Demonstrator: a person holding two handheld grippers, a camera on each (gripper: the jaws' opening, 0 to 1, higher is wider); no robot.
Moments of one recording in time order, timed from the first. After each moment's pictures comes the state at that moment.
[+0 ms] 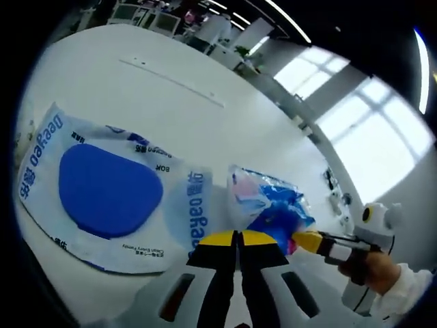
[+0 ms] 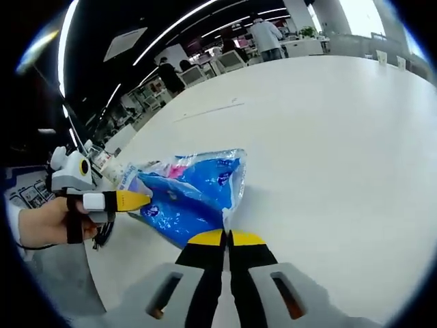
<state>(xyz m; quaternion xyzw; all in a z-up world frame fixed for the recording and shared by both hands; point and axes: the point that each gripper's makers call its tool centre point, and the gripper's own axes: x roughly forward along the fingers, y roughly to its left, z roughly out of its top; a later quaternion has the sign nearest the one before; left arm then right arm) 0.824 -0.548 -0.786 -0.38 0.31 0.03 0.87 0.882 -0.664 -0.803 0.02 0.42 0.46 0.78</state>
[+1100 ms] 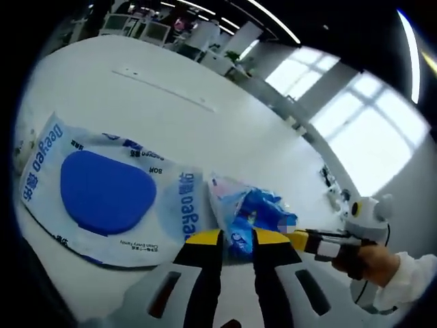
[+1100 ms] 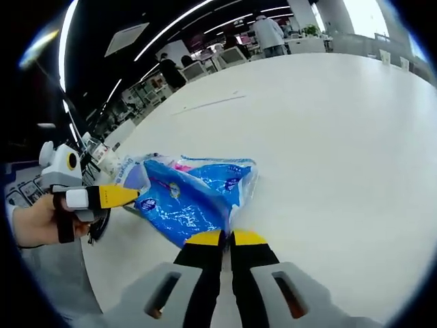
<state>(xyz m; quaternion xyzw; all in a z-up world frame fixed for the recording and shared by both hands) 0.819 -0.553 -0.782 -0.35 0.29 0.02 0.89 0.880 -0.660 -0.815 0.00 0.42 0.47 0.77</state>
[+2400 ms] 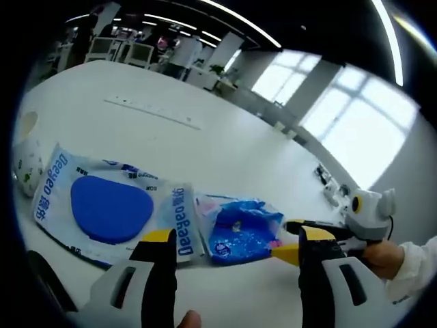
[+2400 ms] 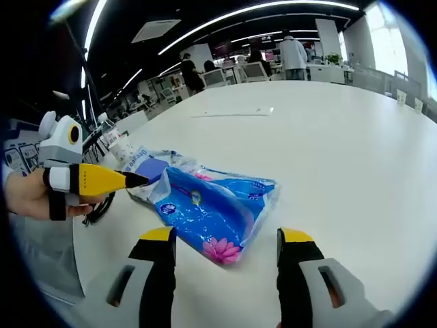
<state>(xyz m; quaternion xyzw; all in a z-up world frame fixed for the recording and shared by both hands) 0.812 -0.558 -0.753 -0.29 0.25 0.00 0.92 0.863 -0.653 -0.791 -0.05 0.34 0.51 0.78</state>
